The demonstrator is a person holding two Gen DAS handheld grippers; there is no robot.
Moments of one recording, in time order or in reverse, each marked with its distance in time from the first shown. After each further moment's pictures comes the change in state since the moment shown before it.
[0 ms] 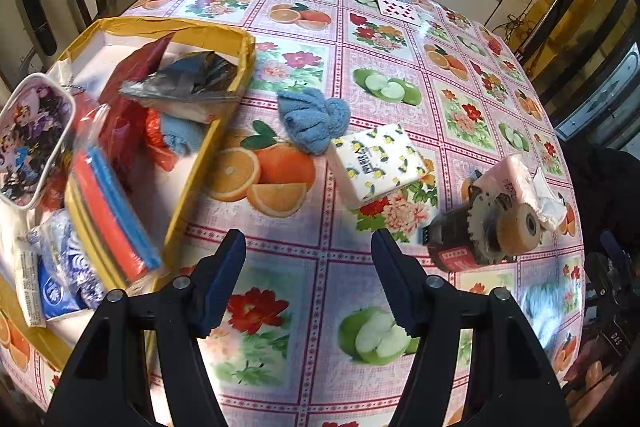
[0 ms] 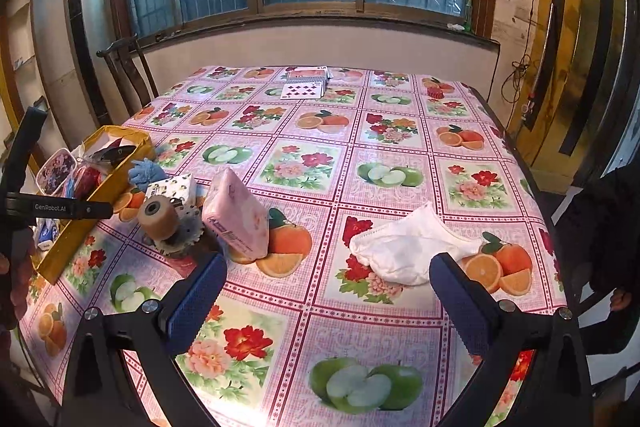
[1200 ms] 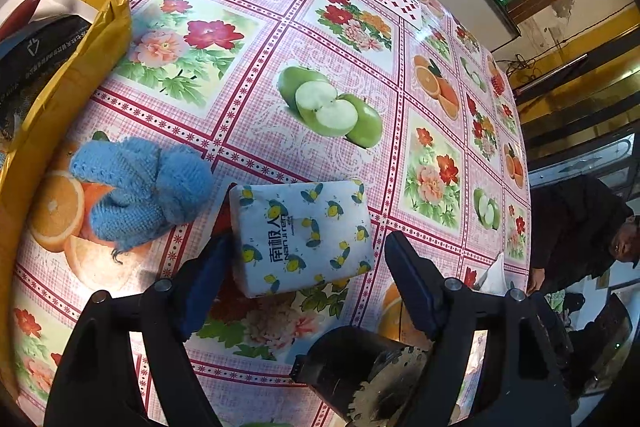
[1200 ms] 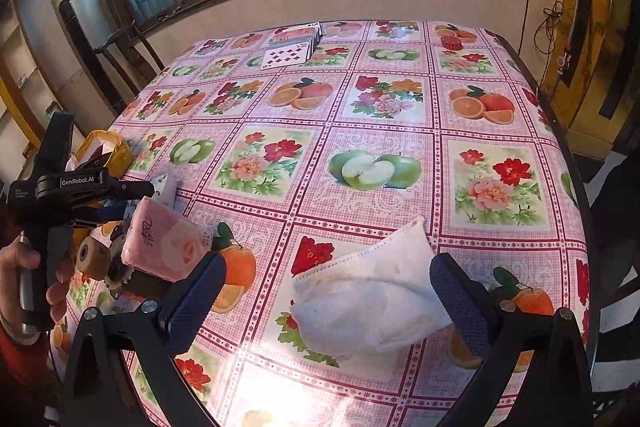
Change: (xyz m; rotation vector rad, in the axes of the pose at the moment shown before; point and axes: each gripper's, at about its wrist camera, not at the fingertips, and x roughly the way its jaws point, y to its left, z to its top) left arm 0.087 -0.047 0.062 -0.257 0.121 -0.173; right arm 0.081 -0.076 0.041 0.044 0.185 0.139
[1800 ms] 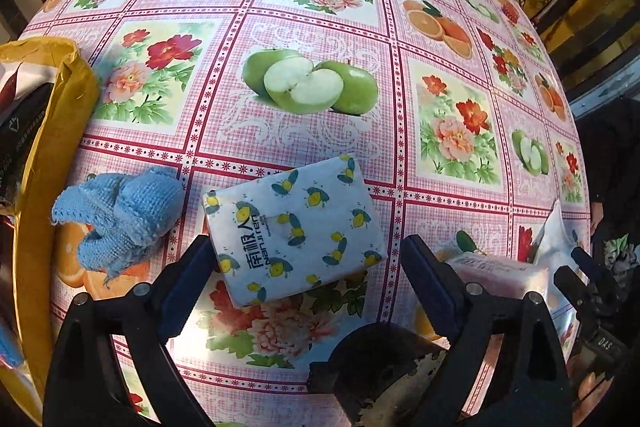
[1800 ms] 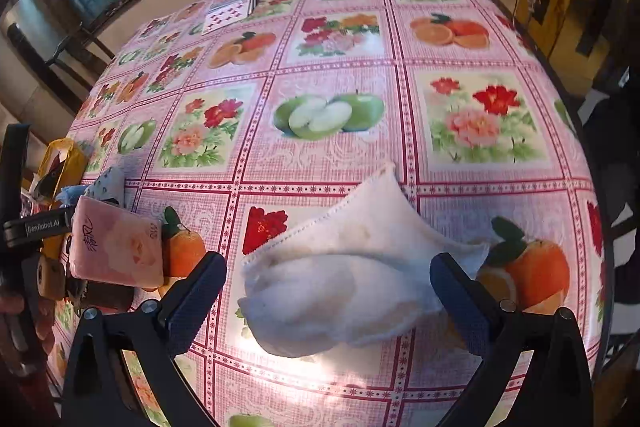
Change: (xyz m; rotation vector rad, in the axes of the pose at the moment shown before) left arm 0.024 -0.037 -0.004 0.253 0.060 0.237; right arm 0.043 -0.028 -0.011 0.177 0.173 -0.062
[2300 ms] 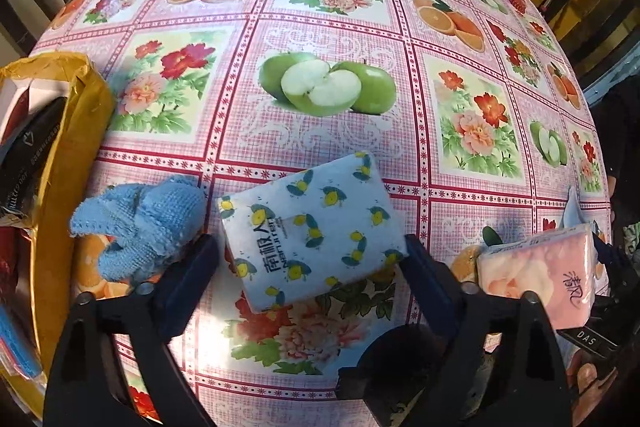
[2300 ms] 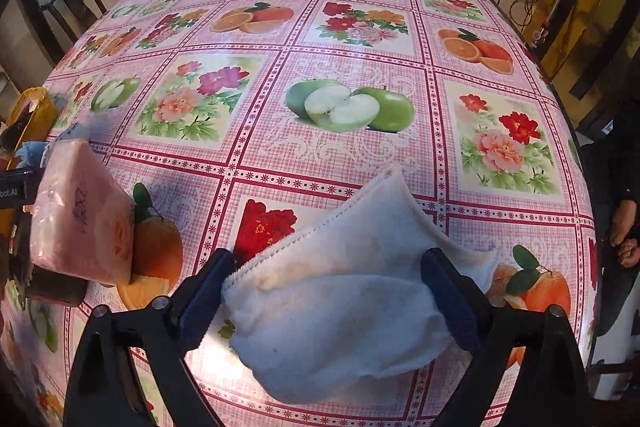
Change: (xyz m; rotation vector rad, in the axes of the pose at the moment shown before) left arm -0.002 0.003 -0.001 0.036 -0.045 0.068; right arm 0.022 0.034 -0.004 -0.164 -0.012 -0.162
